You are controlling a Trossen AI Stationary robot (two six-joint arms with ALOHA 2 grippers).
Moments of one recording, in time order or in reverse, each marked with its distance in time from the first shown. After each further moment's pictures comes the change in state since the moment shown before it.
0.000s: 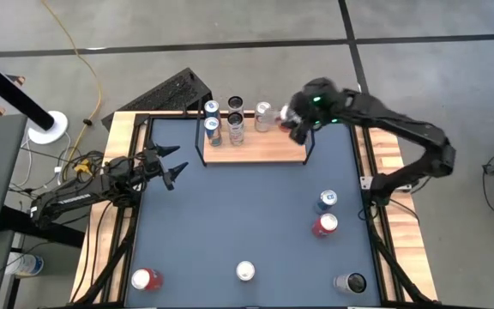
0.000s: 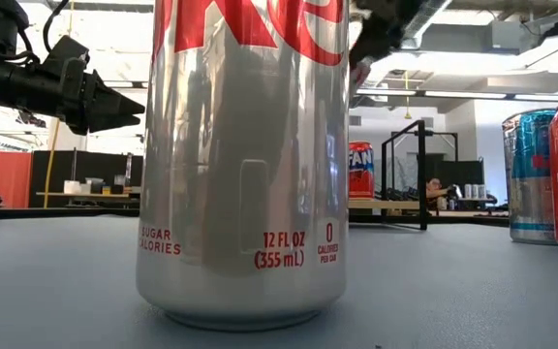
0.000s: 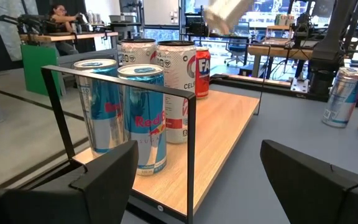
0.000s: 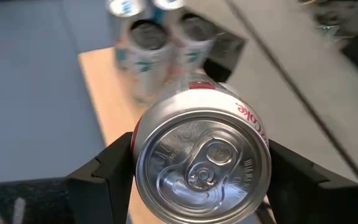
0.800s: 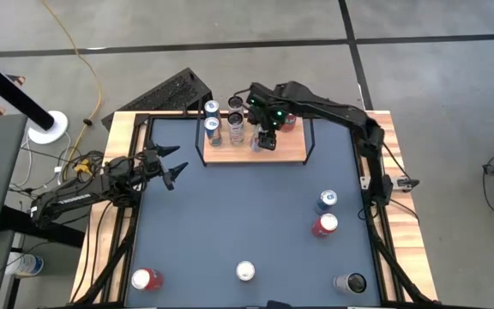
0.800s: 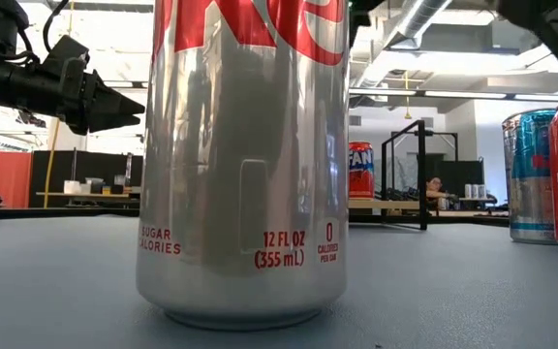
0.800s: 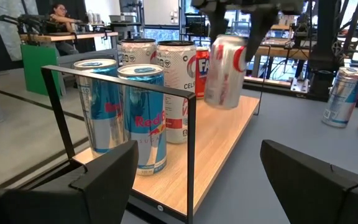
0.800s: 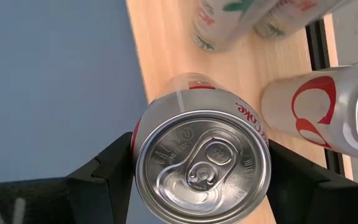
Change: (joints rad) left arm 0.000 0.000 0.000 0.000 0.000 0.000; right arm -0.003 0.662 0.590 -0.472 -0.191 -0.064
